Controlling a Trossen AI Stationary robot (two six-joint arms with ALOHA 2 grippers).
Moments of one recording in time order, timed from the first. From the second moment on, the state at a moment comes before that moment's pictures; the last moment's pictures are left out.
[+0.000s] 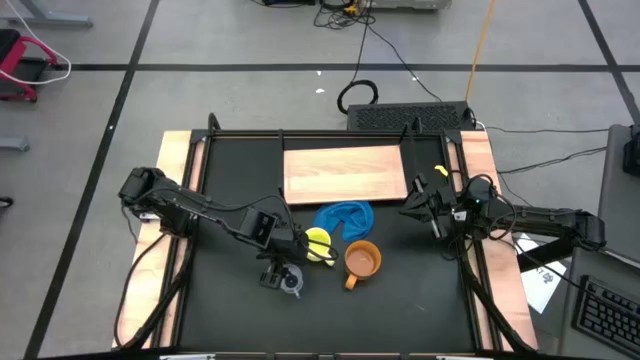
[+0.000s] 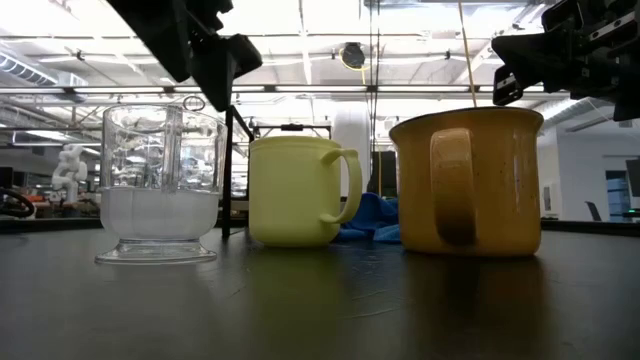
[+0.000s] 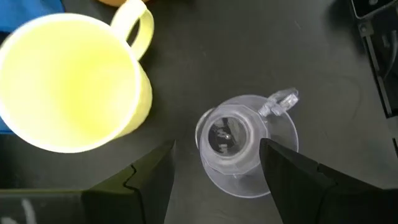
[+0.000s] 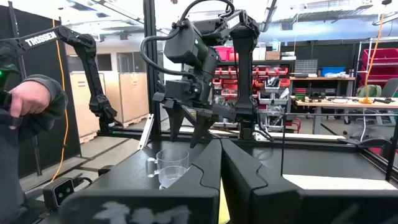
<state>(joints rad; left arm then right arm) -0.28 1.66 1.30 -0.80 0.15 -0.04 -0.31 0.43 0.02 0.62 -0.55 0.12</state>
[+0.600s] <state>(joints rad) -0.27 1.67 1.24 -0.73 0.16 -0.03 -0.31 0.43 0.02 0.62 -0.55 0.12</state>
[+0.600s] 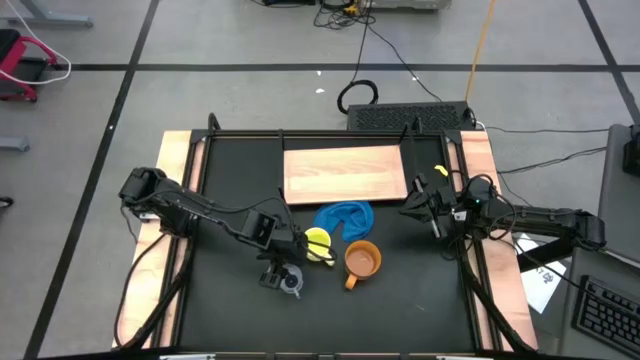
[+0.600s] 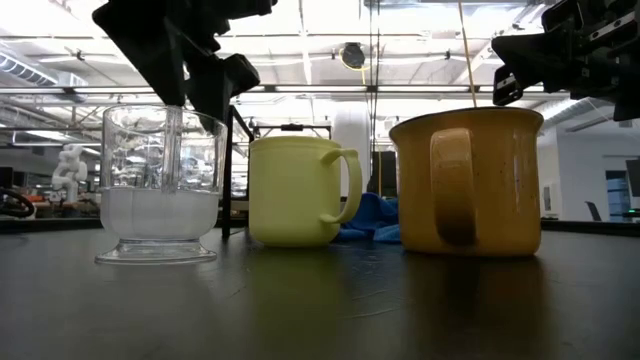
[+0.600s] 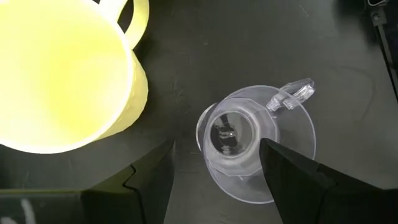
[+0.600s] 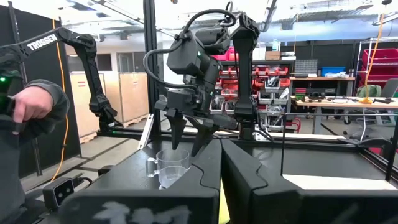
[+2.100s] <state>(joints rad) -0.27 1.76 1.24 -0.73 0.15 -0.01 -0.31 0.43 0.02 0.61 -0.55 0.12</state>
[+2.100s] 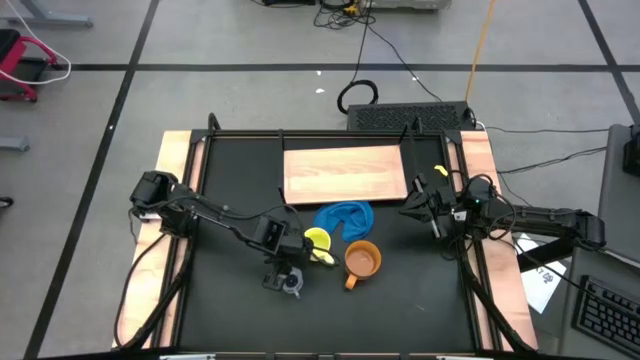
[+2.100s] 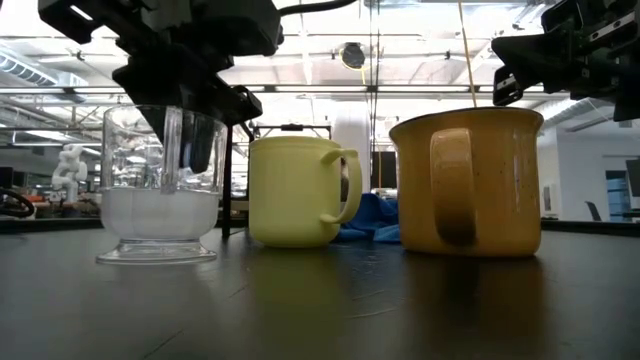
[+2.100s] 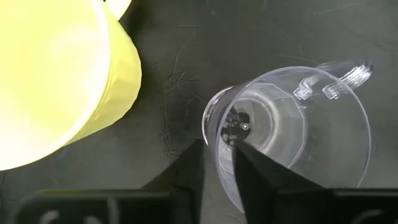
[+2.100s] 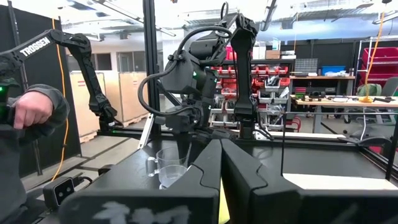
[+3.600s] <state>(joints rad) -0.27 1.38 1.30 -0.90 -0.05 0.12 -0.31 0.43 0.02 0.60 -0.55 0.12</state>
